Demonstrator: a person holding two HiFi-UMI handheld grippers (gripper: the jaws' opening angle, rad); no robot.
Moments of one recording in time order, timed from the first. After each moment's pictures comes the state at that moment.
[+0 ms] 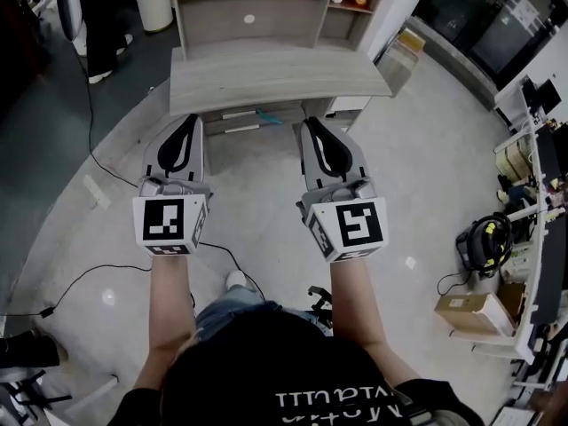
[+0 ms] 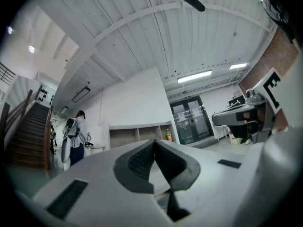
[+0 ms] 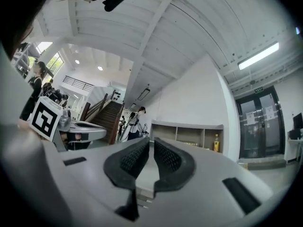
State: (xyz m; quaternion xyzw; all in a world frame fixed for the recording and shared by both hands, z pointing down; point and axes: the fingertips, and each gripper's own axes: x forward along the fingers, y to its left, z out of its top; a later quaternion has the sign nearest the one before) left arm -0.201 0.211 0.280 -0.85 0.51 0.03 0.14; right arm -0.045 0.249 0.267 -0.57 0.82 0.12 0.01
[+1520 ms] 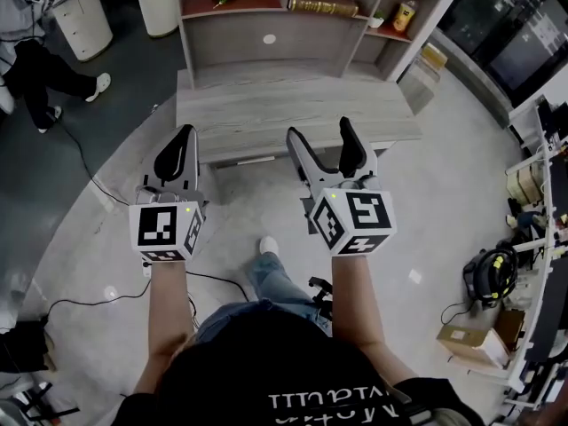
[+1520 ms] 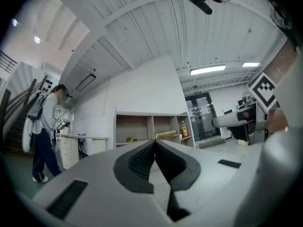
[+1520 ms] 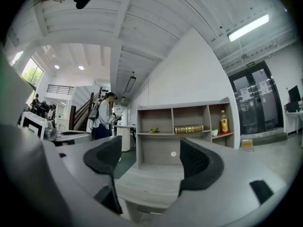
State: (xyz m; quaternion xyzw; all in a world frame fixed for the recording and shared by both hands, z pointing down) left arm -0.246 -0.035 0.304 -0.84 0.54 0.03 0.09; right arm -0.050 -0.022 0.292 -0.59 0.80 0.00 0.01
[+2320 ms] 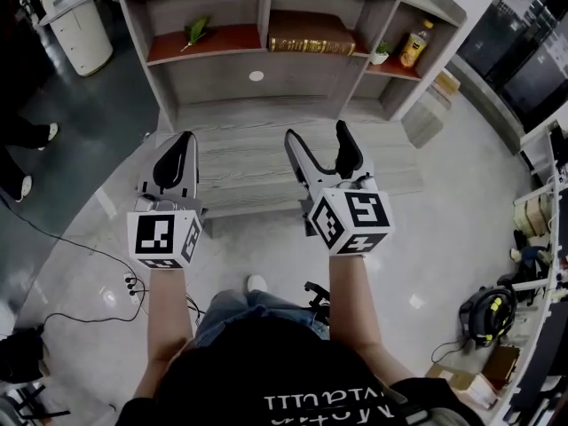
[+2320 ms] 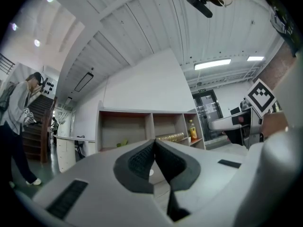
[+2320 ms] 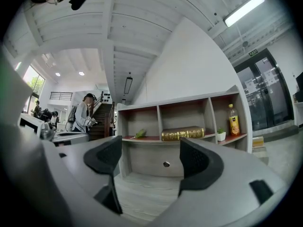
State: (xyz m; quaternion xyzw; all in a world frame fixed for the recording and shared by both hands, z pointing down) left arm -0.153 -0.199 0.282 -0.83 0.55 0.03 0.10; right arm 0.042 -0.209 0.279 -0.56 0.82 -0.02 0.04
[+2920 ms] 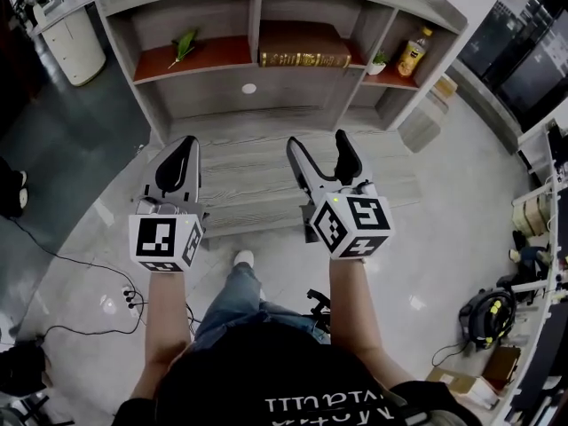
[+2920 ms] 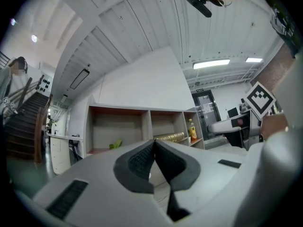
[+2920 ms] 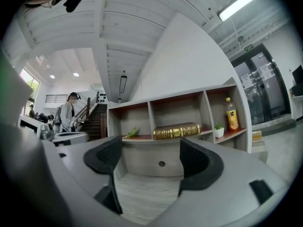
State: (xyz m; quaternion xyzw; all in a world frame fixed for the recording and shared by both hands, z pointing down) left arm -0.134 -0.246 0.280 -0.84 0.54 0.03 0.10; right arm 0.063 -0.252 0.287 -0.58 0.82 -0.05 0.04
